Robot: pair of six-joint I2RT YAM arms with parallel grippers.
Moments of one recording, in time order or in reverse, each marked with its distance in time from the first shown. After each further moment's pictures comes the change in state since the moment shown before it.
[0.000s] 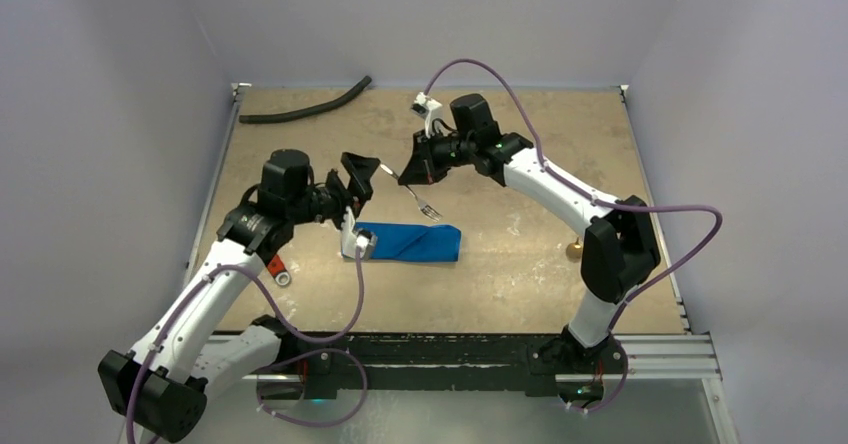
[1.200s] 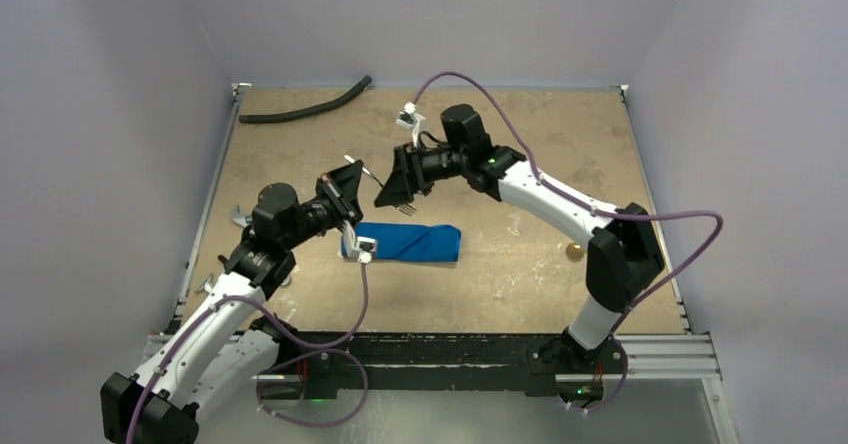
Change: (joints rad) left arm -0.018 -0.185 -0.364 0.550 -0.172 0.193; right arm 0.096 -0.011 -0.013 0.138 -0.188 0.218
